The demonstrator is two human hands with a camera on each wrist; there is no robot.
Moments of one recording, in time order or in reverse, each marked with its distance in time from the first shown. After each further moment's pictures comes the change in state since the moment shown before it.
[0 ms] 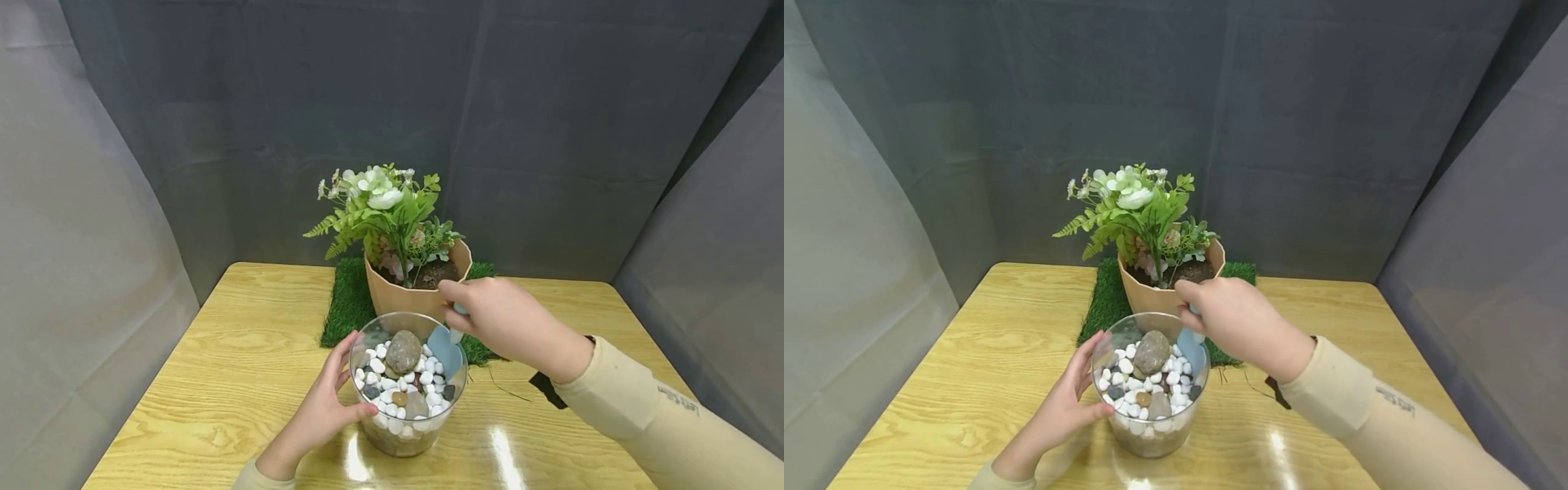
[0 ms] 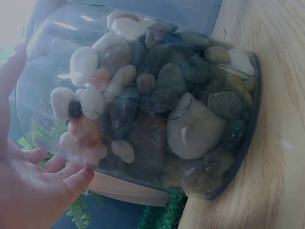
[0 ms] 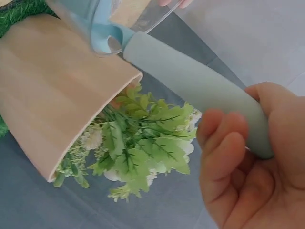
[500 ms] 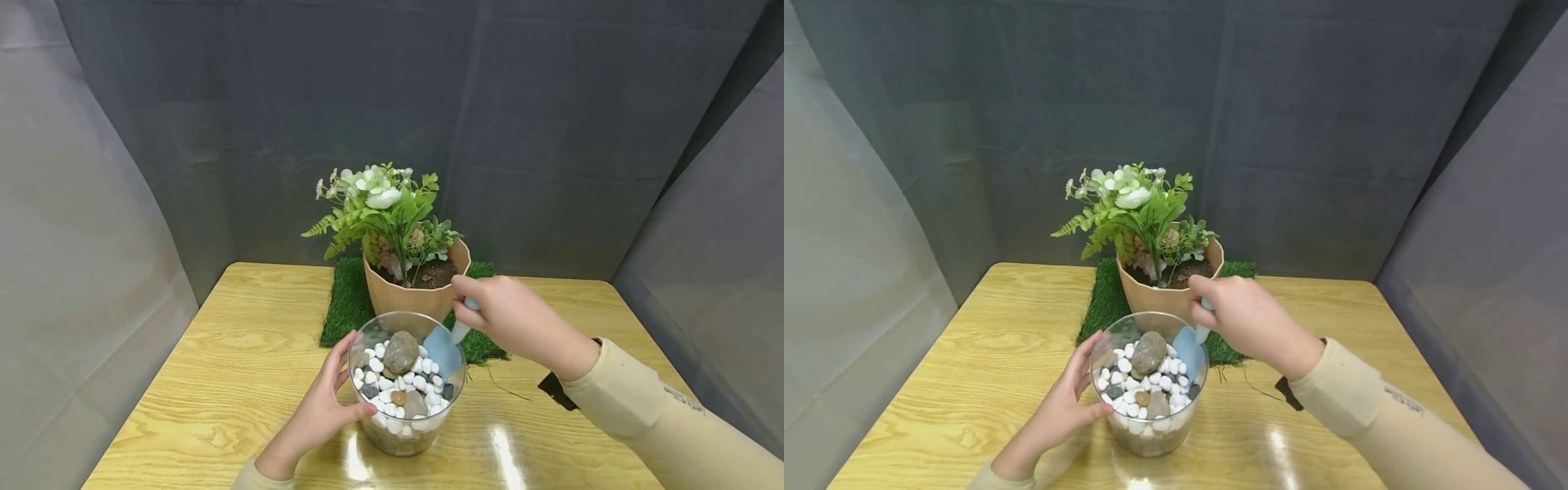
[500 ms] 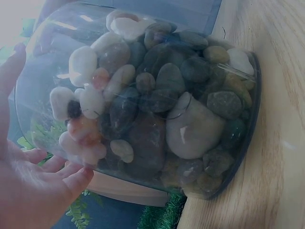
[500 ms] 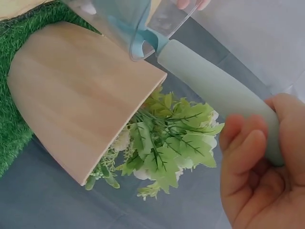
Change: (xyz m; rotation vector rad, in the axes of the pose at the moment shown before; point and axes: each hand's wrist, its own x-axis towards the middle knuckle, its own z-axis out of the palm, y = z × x) left_hand 0.000 -0.001 0.000 -0.010 -0.007 0.017; right_hand -0.009 0.017 0.006 0.097 0.014 0.075
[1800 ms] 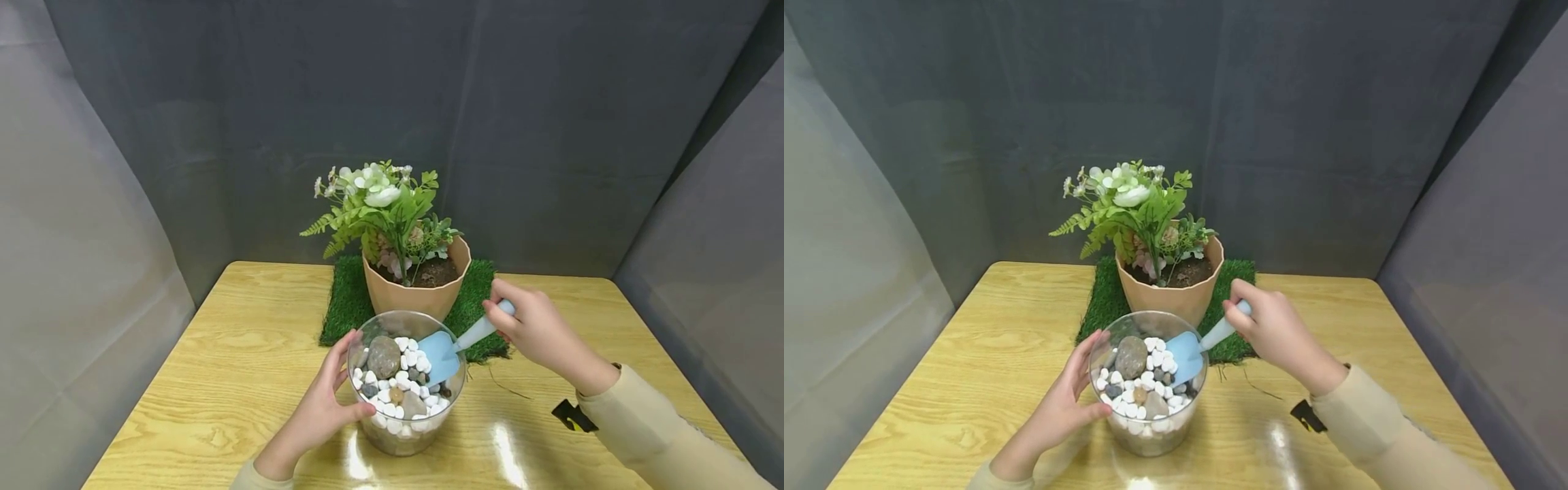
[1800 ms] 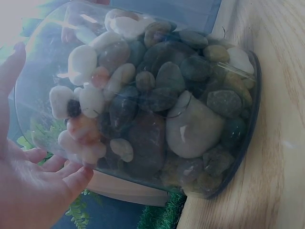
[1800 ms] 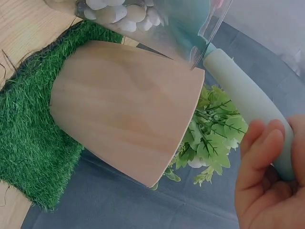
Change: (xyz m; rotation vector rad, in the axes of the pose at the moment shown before) left_hand 0.001 -0.001 0.000 -0.003 -0.002 0.031; right_hand -0.035 0.031 0.027 0.327 0.081 0.326
